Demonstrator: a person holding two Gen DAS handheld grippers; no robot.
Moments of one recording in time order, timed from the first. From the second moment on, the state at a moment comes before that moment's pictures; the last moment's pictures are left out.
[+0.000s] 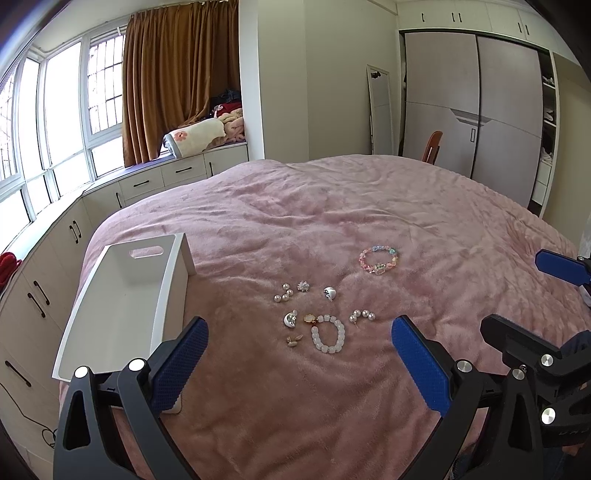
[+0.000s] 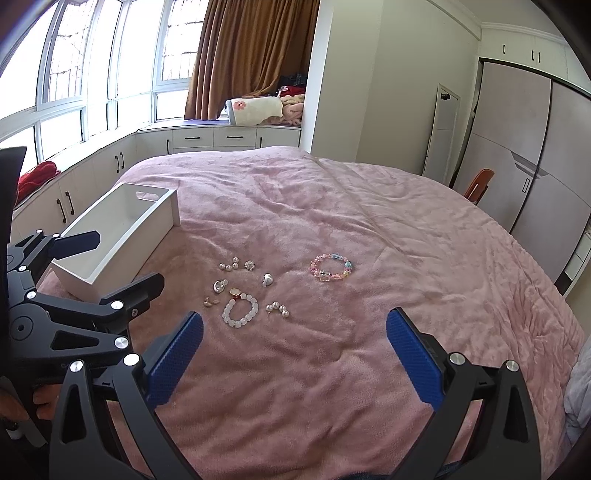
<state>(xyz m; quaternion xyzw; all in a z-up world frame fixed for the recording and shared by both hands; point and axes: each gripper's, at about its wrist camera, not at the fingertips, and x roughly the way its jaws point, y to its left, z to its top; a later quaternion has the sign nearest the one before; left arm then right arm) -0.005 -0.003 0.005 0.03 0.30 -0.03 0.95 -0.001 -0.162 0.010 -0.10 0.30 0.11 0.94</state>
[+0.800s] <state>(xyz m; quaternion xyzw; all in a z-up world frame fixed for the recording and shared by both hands) -0.003 -0.007 -0.004 0.03 0.30 -0.04 0.95 -0.001 -0.163 0.009 -0.10 0.30 0.10 0.94</state>
